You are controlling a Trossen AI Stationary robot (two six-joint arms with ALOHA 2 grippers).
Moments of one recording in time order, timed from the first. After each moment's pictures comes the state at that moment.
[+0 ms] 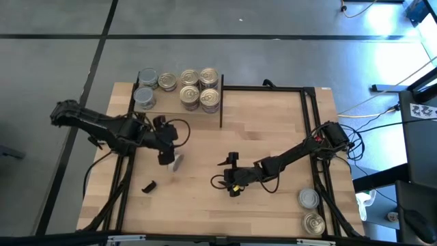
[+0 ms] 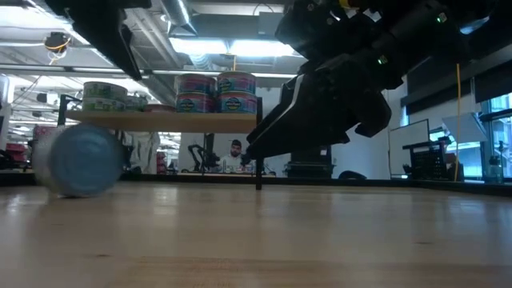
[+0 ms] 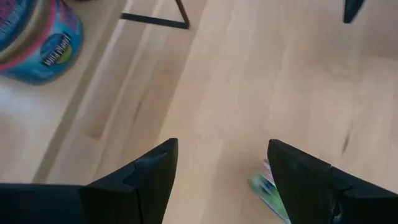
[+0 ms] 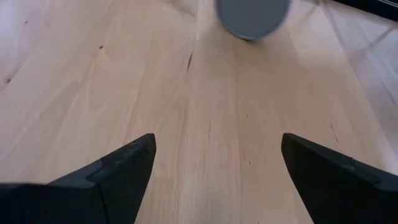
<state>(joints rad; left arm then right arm) -0.24 1.09 0.94 -0.93 -0.45 -0.40 0.38 1.90 0.99 0.28 0.40 0.00</state>
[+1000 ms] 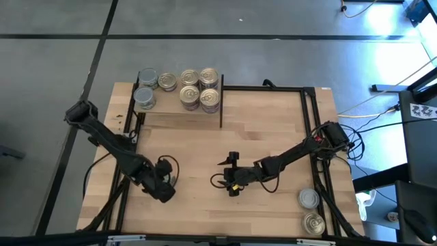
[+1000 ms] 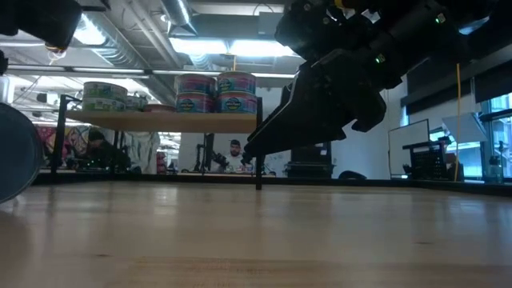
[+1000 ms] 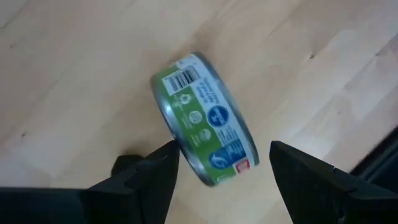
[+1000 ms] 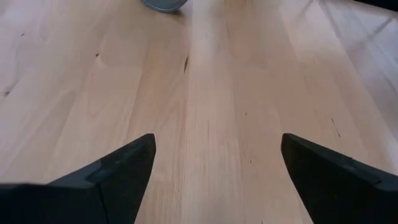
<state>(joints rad) -0.68 1.38 0.90 -0.83 -0.11 -1.51 0.37 1.90 0.99 0.29 0.40 0.05</state>
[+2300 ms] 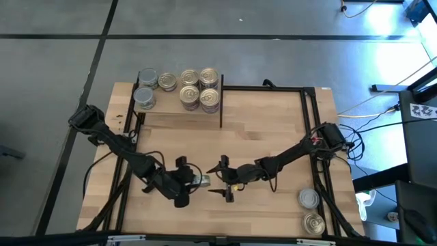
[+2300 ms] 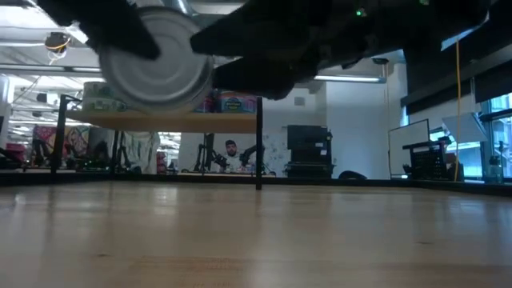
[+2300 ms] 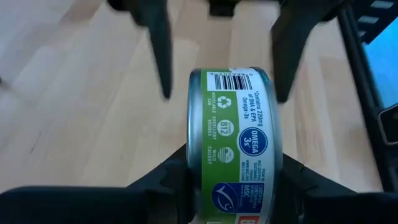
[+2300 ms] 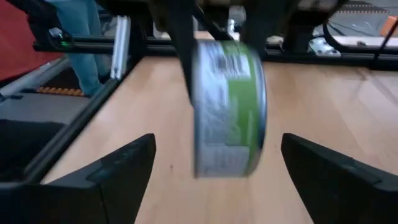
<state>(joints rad) -0.60 1.49 0.89 -0.22 -0.51 -0.59 0.36 1.94 1.00 0.67 0.20 0.09</state>
